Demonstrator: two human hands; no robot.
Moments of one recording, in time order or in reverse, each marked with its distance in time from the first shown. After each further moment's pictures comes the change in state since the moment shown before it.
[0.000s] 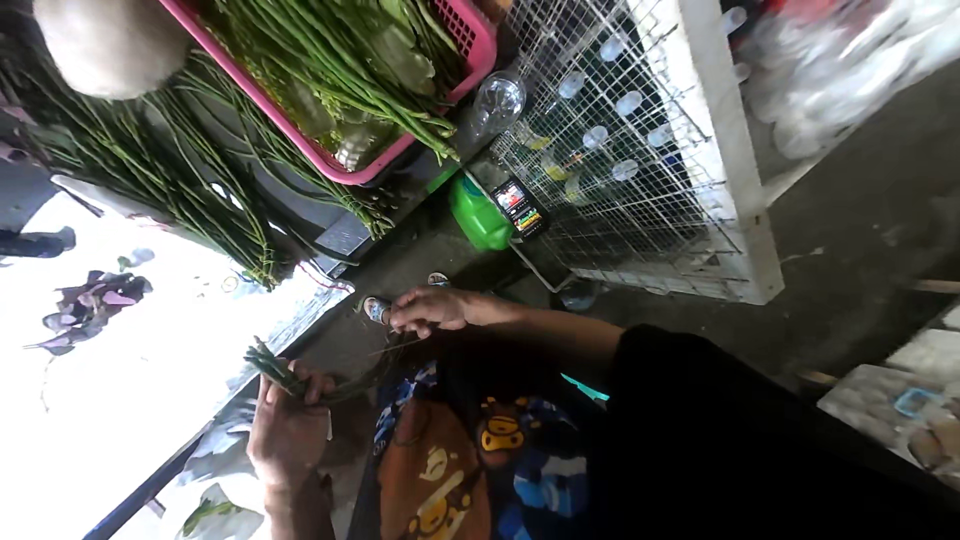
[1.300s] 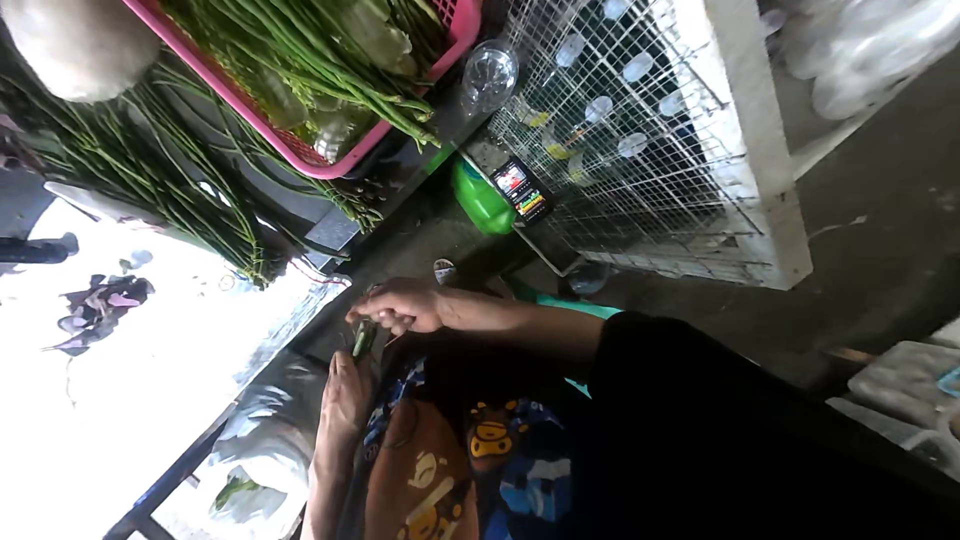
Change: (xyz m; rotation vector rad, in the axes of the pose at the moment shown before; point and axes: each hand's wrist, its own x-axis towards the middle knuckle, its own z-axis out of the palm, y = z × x) left_hand -0.003 -0.036 0.054 1.698 -0.123 -0.251; right_hand 0.018 -0.008 0.020 0.326 0.047 0.079
